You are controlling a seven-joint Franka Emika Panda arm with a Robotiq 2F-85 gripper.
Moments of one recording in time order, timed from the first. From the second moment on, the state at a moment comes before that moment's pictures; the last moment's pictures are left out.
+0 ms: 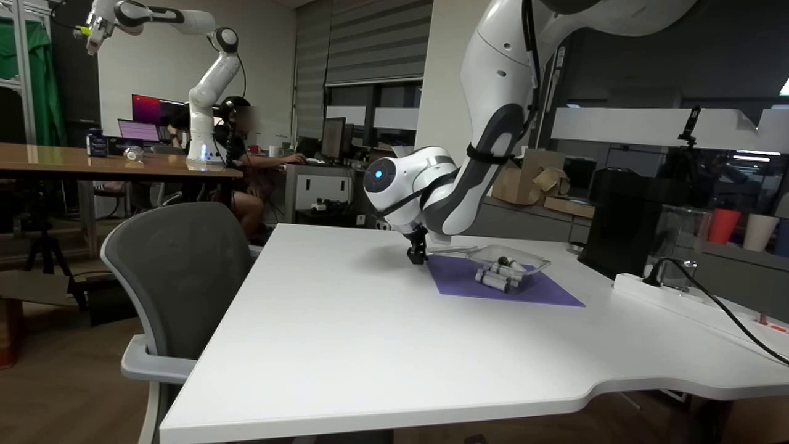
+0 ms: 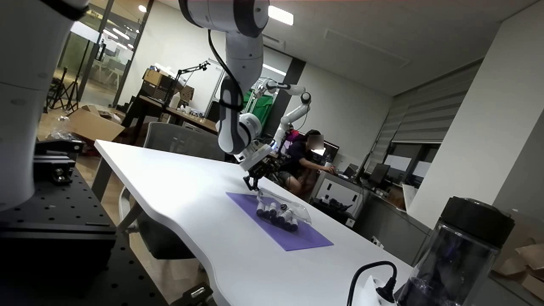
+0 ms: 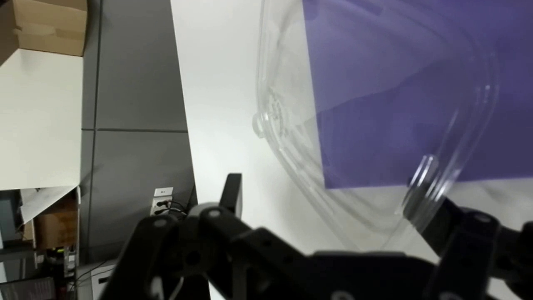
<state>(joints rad) 0.31 1.03 -0.09 -1.42 -1.53 2.42 0.52</state>
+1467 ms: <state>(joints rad) 0.25 0.98 0.03 -1.36 -1.60 1.93 0.36</state>
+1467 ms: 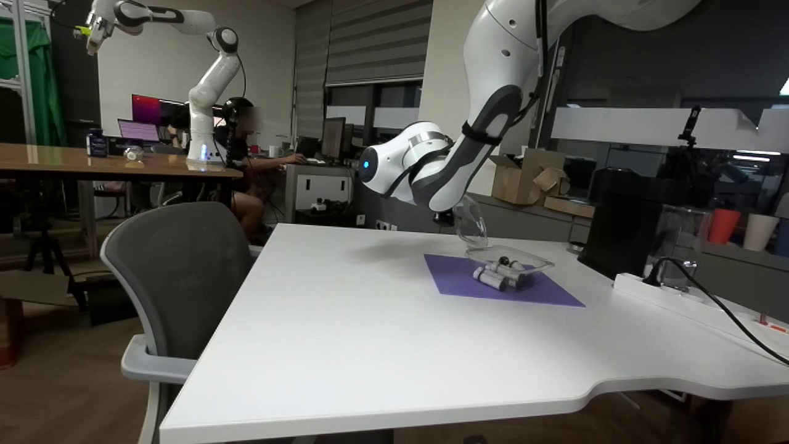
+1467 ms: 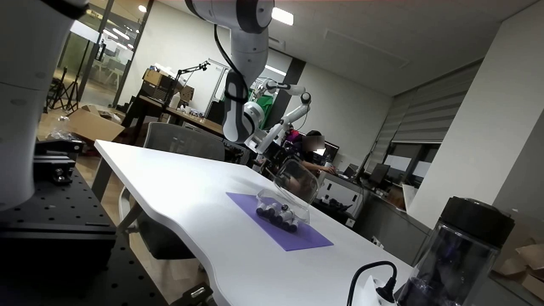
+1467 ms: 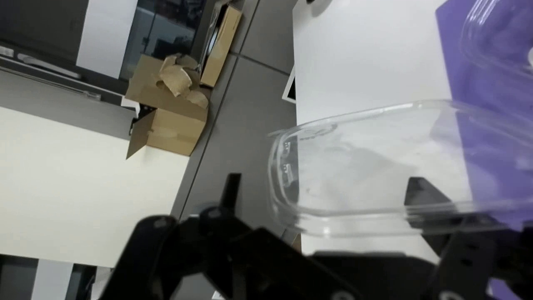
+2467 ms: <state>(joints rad) 0.25 0.85 0.08 -1.36 -1.19 1.64 0.04</state>
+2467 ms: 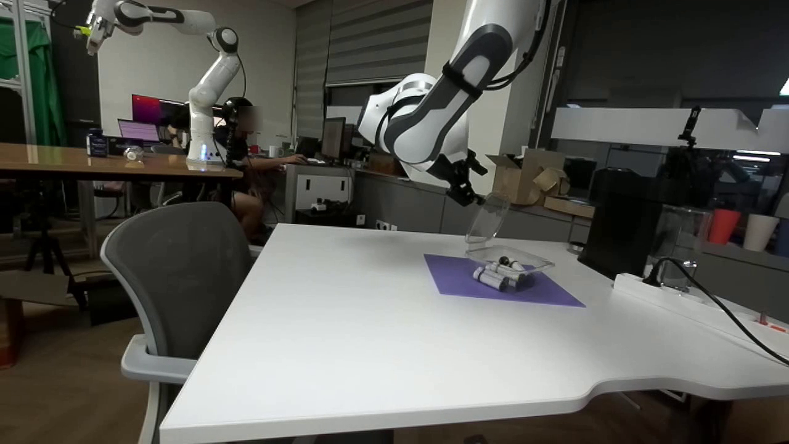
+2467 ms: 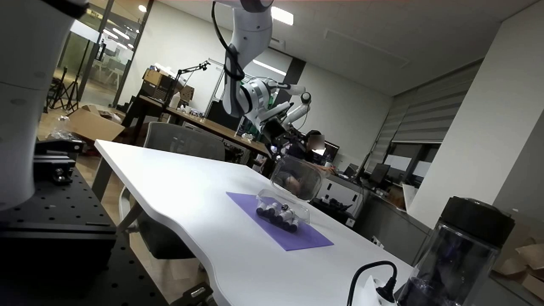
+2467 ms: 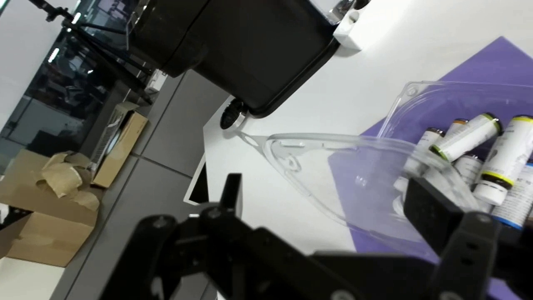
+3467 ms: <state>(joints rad) 0.06 0.64 0.07 -1.64 -0.81 1.80 0.04</state>
